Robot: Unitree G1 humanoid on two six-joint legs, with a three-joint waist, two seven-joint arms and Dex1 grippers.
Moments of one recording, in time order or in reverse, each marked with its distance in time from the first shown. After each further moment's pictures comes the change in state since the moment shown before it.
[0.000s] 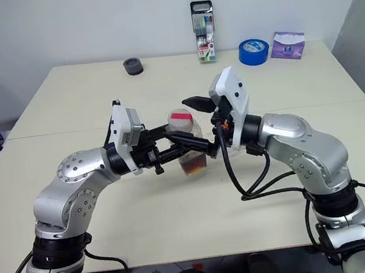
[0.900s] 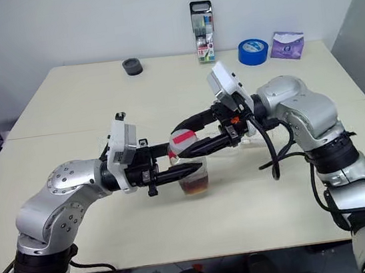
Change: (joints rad) left arm 0.069 0.098 0.006 -0.140 -0.144 0.090 -0.085; right arm -0.285 -0.157 0.171 0.474 -0.032 -0.296 0.792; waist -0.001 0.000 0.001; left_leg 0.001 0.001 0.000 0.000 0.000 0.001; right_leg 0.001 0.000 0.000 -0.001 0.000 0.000
